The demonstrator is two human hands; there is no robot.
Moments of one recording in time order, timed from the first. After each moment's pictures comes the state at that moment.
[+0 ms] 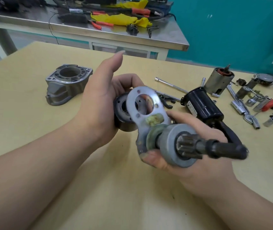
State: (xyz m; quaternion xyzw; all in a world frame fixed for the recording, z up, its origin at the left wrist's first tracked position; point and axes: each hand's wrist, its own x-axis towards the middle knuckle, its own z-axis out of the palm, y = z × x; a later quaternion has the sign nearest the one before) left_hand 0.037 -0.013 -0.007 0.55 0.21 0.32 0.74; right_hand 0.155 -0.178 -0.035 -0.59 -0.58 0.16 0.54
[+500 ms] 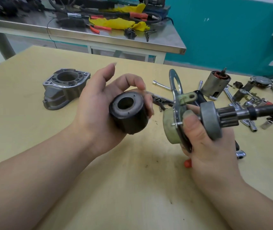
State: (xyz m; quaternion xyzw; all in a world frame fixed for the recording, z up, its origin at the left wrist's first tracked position) left_hand 0.037 -0.012 -0.009 0.44 0.13 0.29 0.84; right_hand 0.173 -0.162 -0.017 -0.57 -0.47 0.17 0.65
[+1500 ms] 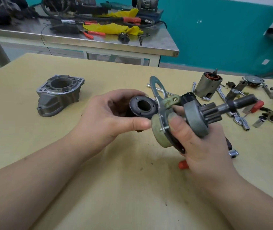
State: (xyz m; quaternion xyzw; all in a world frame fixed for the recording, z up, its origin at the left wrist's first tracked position) left_hand 0.038 -0.005 -0.034 0.68 0.16 0.35 0.62; right_hand 0.184 -0.162 -0.014 -0.57 -0.50 0.18 0.63
